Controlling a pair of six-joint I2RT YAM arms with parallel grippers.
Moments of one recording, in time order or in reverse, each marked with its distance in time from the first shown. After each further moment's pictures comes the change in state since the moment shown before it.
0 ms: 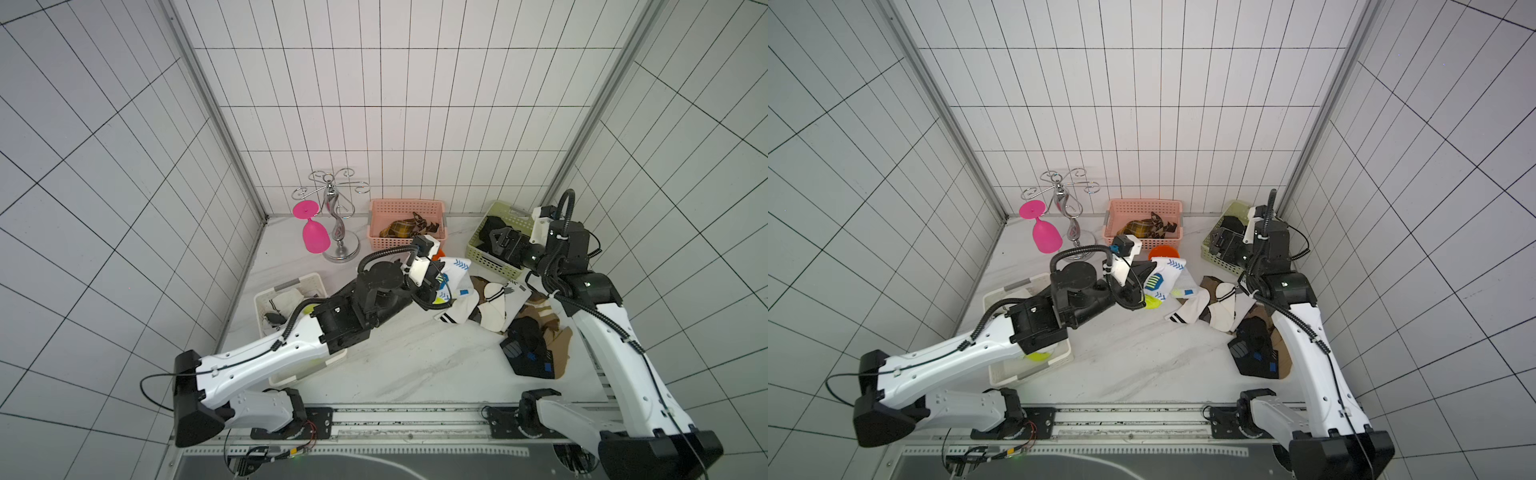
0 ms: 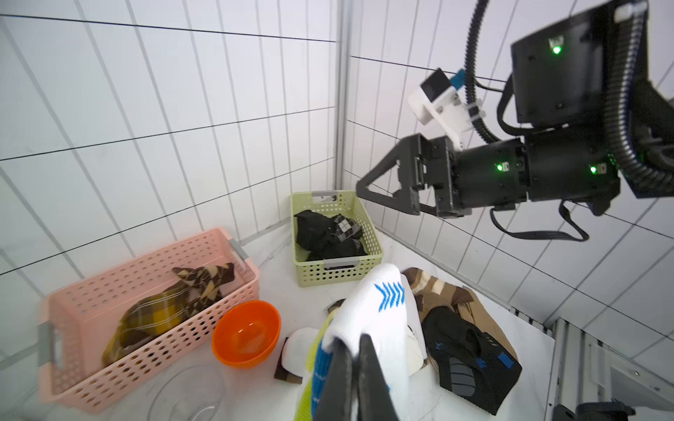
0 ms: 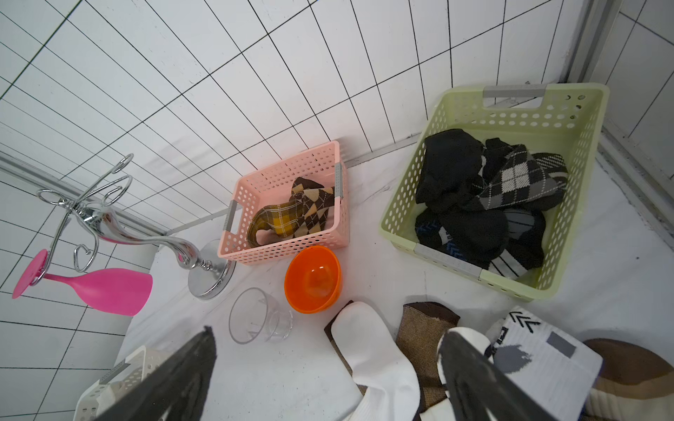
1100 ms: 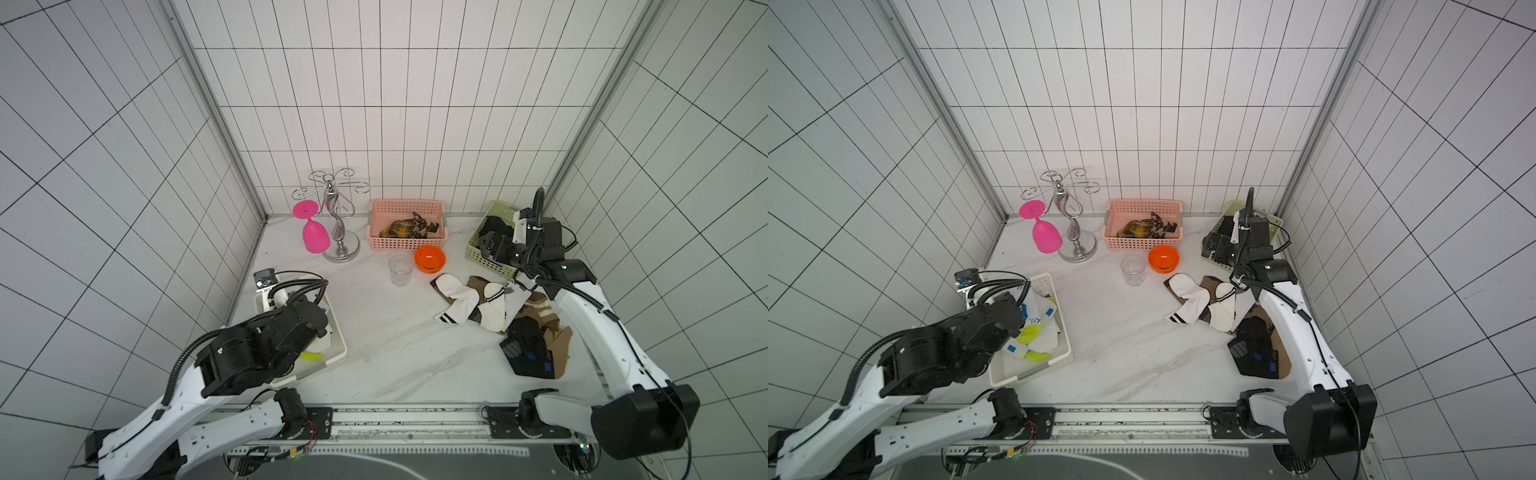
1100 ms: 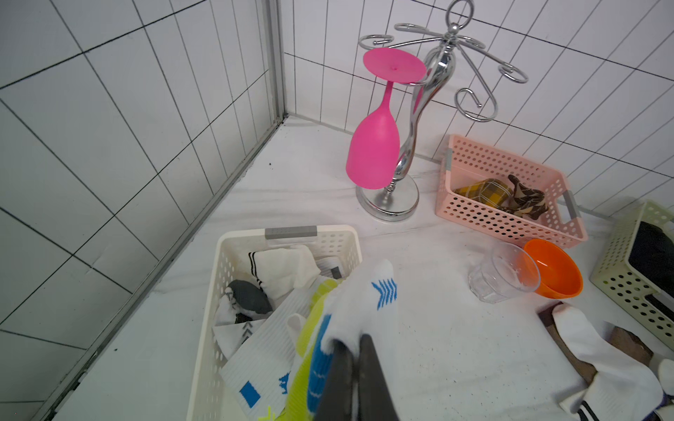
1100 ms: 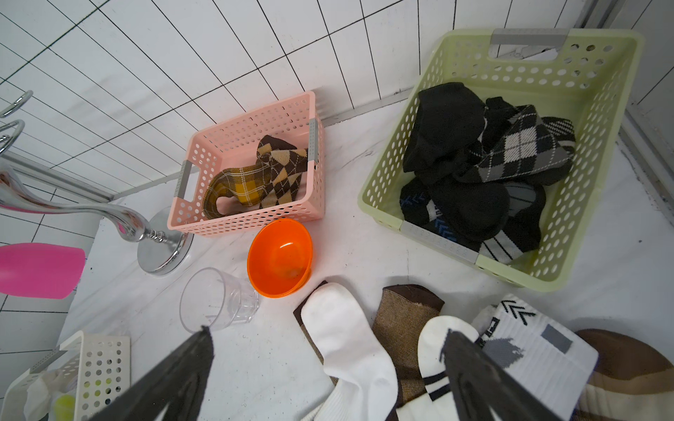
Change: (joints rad) left arm 0.149 -0.465 -0.054 -1.185 -0.650 -0.862; right arm 0.024 0.155 -0.005 -0.002 0.026 -0.062
